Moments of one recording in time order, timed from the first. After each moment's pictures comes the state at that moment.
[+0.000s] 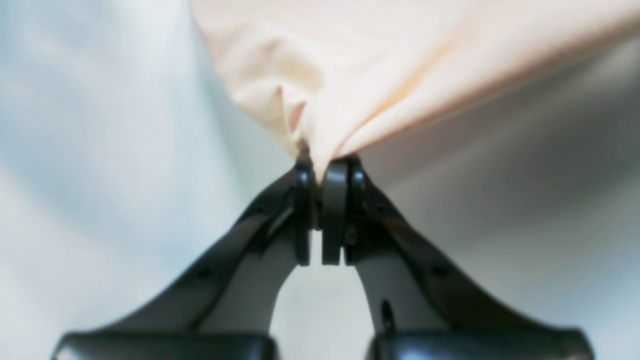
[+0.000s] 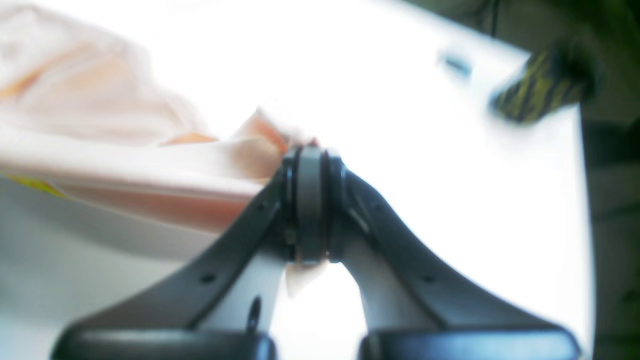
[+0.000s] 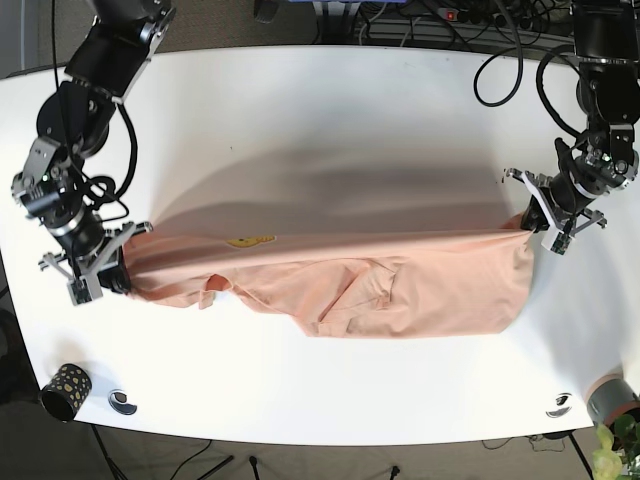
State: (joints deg) left arm 5.0 -30.0 -6.8 89.8 -22.4 -25.8 36.8; right arm 7.4 15.5 29.7 101.1 16.7 40.4 -51.4
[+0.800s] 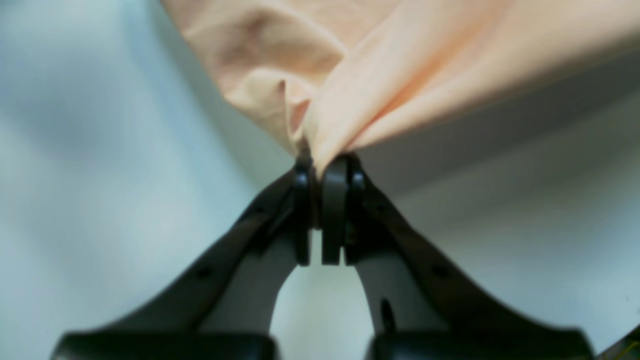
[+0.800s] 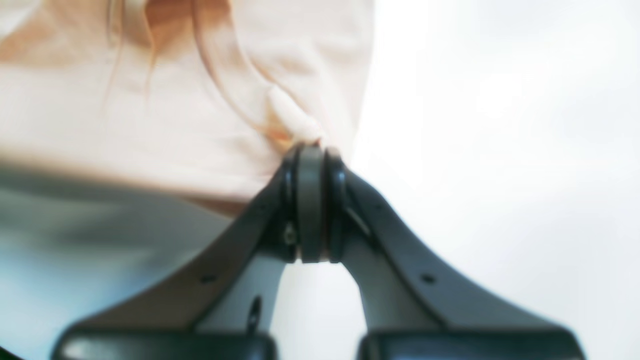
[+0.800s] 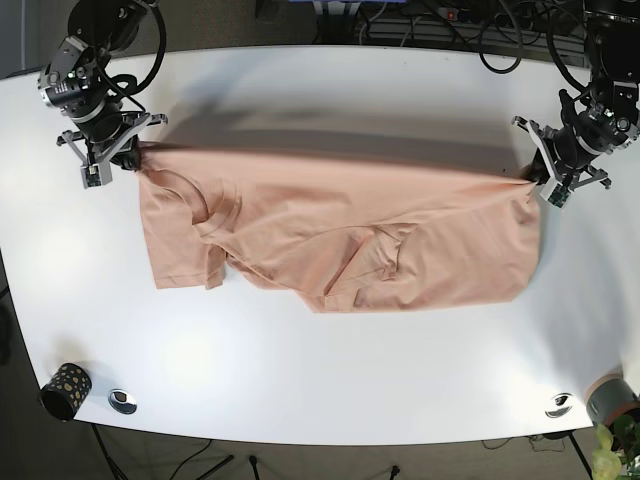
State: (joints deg) left arm 18.1 -33.2 -9.1 98.0 -21.8 -27.8 37.5; right arm -14.6 5.0 41.1 106.5 16.7 40.1 -53.0
